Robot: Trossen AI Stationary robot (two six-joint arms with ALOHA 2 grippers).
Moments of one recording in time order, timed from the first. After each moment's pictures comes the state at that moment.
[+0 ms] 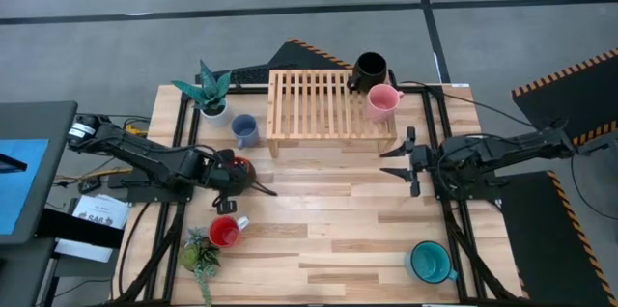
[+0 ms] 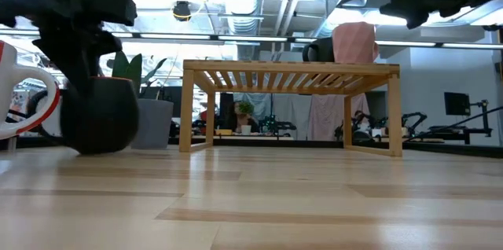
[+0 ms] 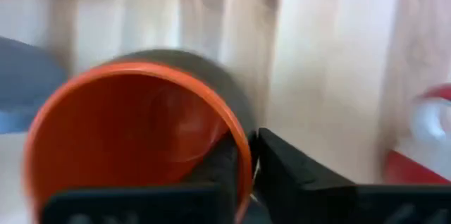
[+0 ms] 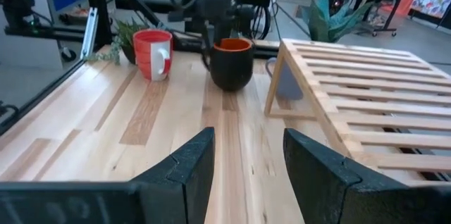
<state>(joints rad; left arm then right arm) -0.27 1.15 0.76 -0.82 -0.23 -0.33 0.17 0.47 0.39 -0.10 0.23 -0.05</state>
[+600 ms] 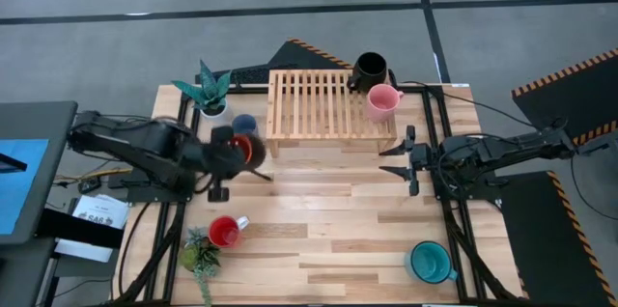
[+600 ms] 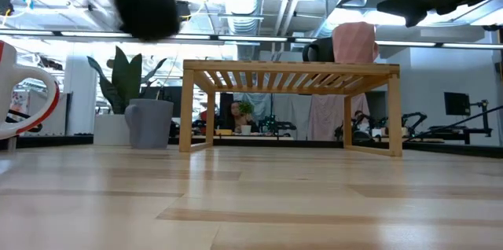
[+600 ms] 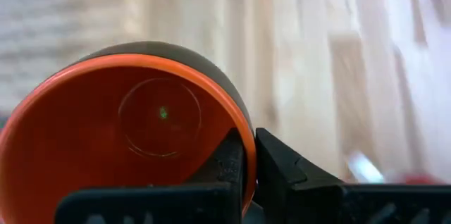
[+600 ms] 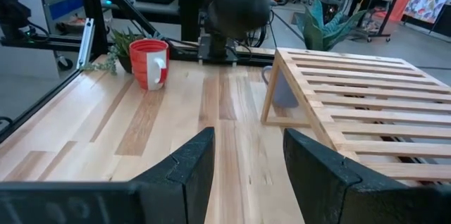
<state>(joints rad) -0.25 1.17 1.36 -1.12 -0.34 -0.09 0.17 0.48 0.39 -0.07 0.23 -0.05</state>
